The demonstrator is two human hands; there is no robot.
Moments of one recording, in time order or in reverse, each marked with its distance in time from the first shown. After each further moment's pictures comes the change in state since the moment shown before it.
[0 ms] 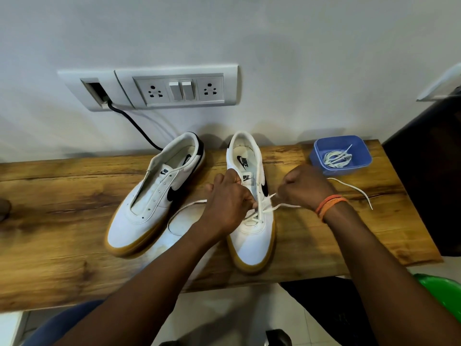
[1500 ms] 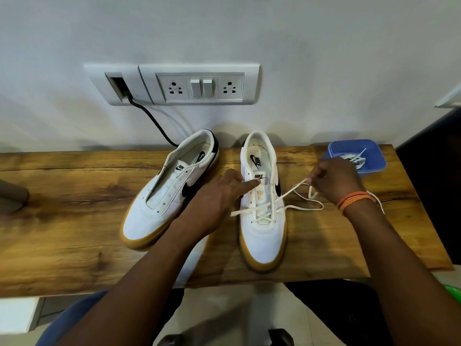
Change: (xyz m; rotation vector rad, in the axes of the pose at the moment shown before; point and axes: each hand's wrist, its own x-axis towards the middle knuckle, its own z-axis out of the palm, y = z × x) left_hand -0.017 -0.052 -0.028 0.109 -0.050 0.293; right_hand 0.006 0.003 -0.019 -0.130 0.131 0.079
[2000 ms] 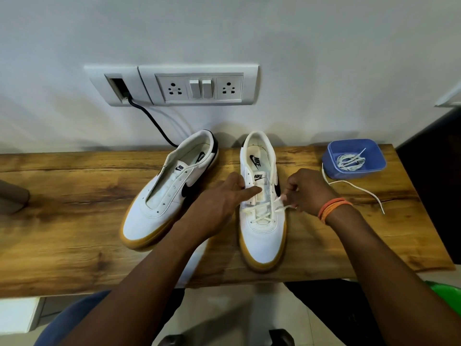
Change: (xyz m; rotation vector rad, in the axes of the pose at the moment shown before) left_hand -0.002 0.007 0.000 0.044 -0.065 -0.007; right_hand -0.007 -0.022 0.027 -0.025 -0.221 -0.142
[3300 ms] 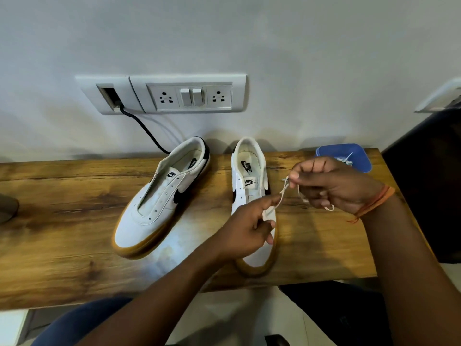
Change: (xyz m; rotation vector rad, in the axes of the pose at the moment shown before) left_hand 0.006 0.067 0.023 -0.925 -0.003 -0.077; right_hand -0.041 0.015 -0.063 0.974 -0.375 -0.245
